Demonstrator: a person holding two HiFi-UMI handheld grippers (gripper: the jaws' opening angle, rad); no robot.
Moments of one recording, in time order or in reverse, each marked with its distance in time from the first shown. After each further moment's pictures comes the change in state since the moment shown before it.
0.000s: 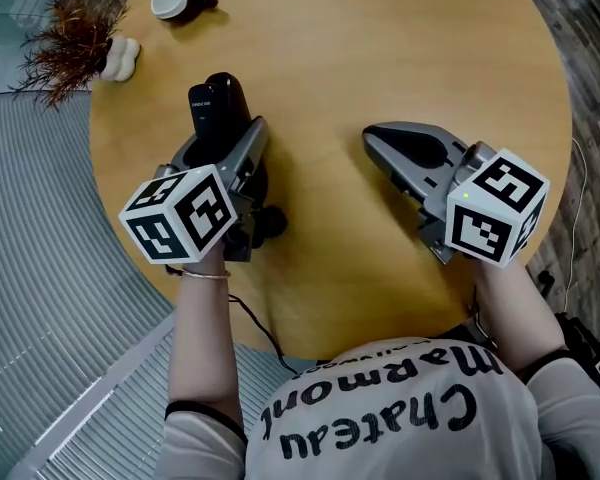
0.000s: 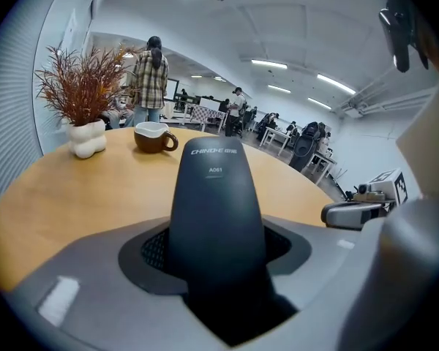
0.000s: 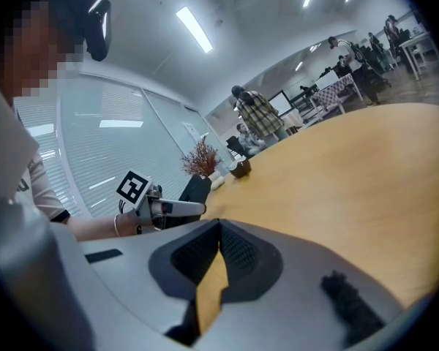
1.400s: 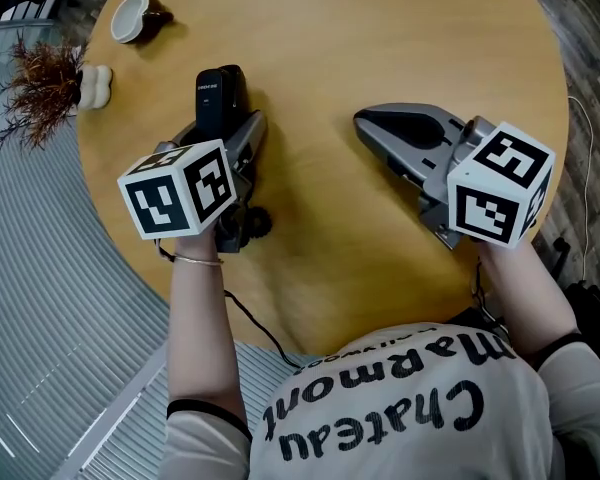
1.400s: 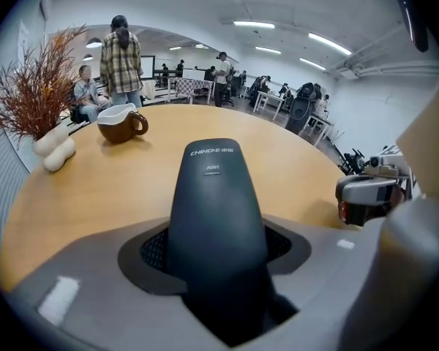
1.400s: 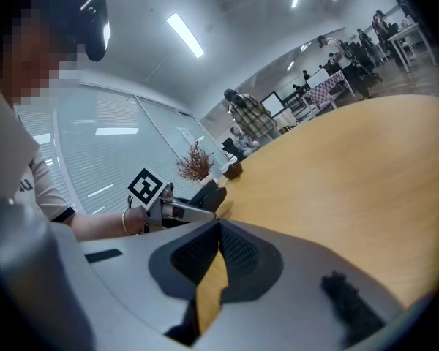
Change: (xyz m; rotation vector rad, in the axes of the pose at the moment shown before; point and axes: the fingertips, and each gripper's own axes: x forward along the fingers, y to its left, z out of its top) left arm 0.046 -0.017 -0.014 0.156 0.251 0.012; right arm -0.018 -0.025 -0.004 0.053 -0.024 -0.016
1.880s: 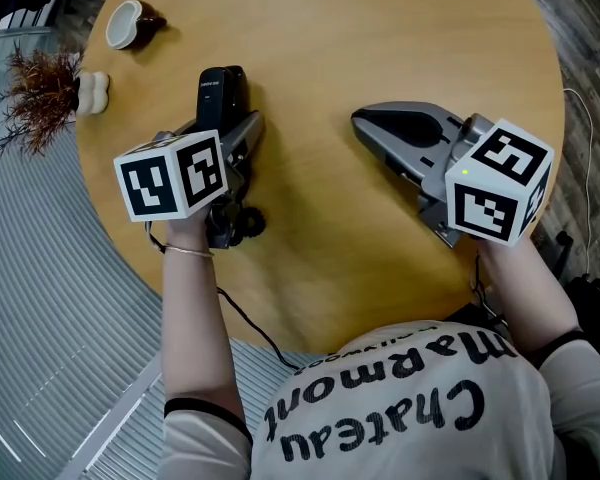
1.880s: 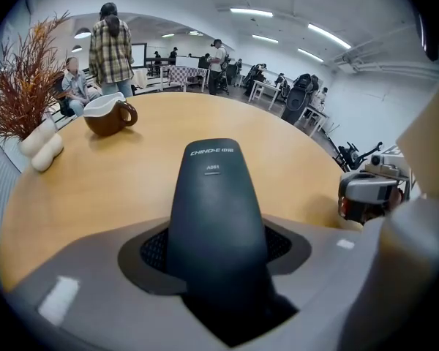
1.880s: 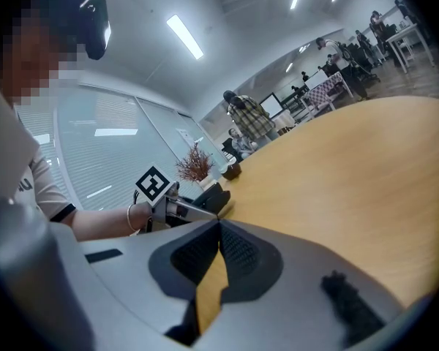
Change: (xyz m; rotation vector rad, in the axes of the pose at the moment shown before) left arm 0.010 -0.008 -0.002 0.028 0.084 -0.057; right arm -0.010 0.000 -0.002 0.005 -0.011 -0.007
